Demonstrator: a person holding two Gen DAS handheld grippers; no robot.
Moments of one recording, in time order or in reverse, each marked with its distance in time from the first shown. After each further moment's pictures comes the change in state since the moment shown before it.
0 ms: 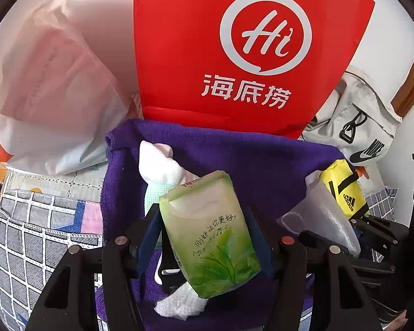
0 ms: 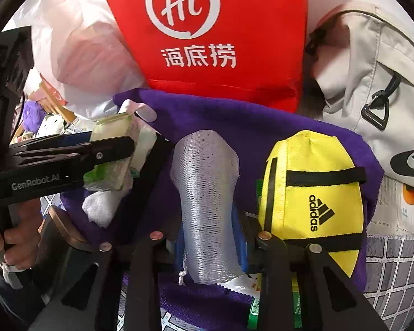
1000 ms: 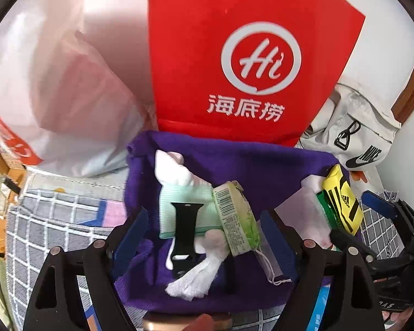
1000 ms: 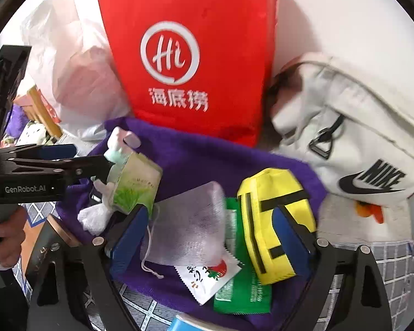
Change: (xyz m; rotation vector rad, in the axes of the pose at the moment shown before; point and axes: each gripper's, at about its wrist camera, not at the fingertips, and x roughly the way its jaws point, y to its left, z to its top) left arm -0.043 -0.001 0.003 -0.013 -0.021 0.060; right arm -0.066 -0.003 0.001 0.011 -0.124 -0.146
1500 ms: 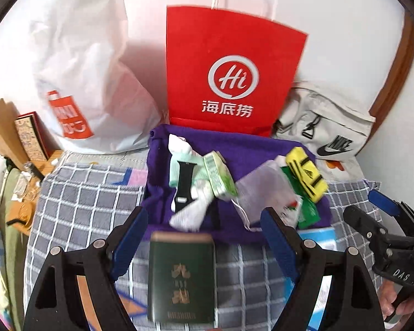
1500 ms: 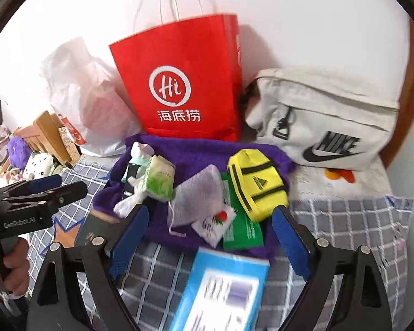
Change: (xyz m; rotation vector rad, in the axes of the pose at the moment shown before) left arm -0.113 -0.021 -0.065 -0.012 -0.078 0.023; right arm -0.115 0.006 -0.050 0.118 -0.091 -0.037
